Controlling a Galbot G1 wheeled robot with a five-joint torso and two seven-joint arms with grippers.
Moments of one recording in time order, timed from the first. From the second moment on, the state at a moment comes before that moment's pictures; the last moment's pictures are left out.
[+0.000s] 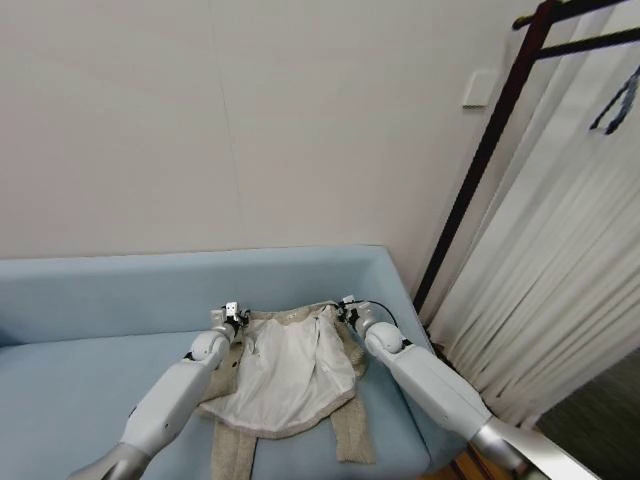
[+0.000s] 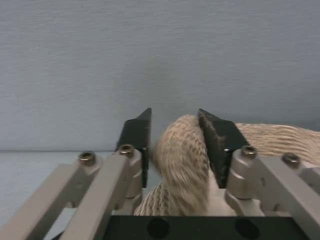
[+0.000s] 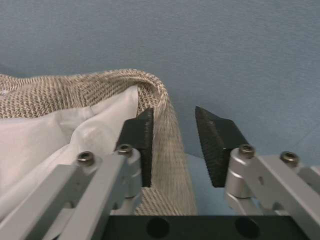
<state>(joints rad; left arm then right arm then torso) 0.59 -1.08 -0.07 -1.22 -0.79 0.35 -0.25 -0.48 1.04 -0.21 1.33 0.63 -0.34 0.11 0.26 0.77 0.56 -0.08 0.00</state>
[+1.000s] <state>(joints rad) 1.39 -0.96 -0.87 -2.12 -0.80 0.25 -0.13 -0.77 0.79 0.19 2.17 0.86 -0.45 0.51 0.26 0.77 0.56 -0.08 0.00</state>
